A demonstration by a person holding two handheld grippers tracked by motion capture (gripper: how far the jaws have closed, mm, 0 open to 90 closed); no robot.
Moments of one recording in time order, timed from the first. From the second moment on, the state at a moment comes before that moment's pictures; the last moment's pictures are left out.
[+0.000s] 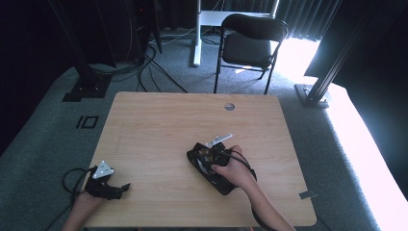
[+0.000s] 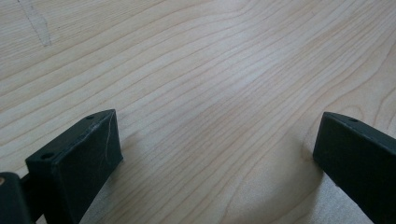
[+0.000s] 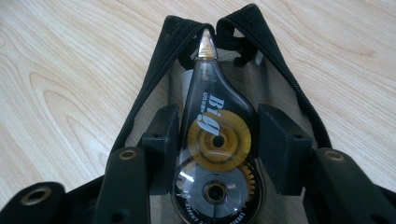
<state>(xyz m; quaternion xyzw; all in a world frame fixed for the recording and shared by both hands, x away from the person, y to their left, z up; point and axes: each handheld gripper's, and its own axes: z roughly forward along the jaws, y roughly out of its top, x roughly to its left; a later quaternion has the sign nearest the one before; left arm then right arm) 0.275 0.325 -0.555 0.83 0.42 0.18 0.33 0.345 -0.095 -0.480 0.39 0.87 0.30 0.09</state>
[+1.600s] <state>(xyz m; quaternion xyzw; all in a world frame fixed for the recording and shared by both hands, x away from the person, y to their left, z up) 0.275 0.325 -0.555 0.83 0.42 0.18 0.33 0.347 -0.112 -0.456 0.34 0.86 0.37 0.09</state>
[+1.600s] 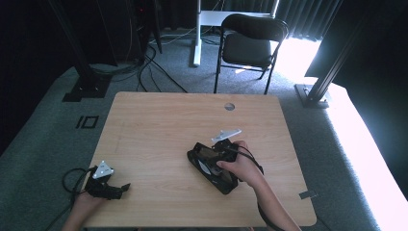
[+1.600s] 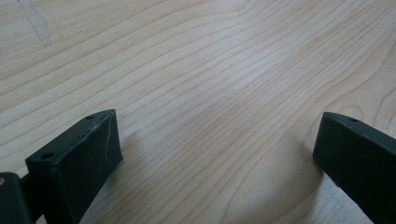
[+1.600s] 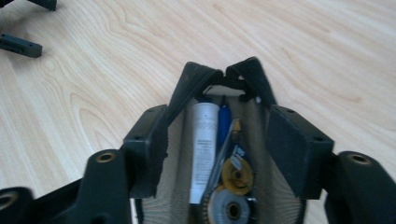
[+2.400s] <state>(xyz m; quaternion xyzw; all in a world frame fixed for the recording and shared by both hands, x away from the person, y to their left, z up) 0.275 0.325 -0.555 0.83 0.42 0.18 0.33 0.350 -0.155 -0.451 0.40 0.81 0.41 0.15</state>
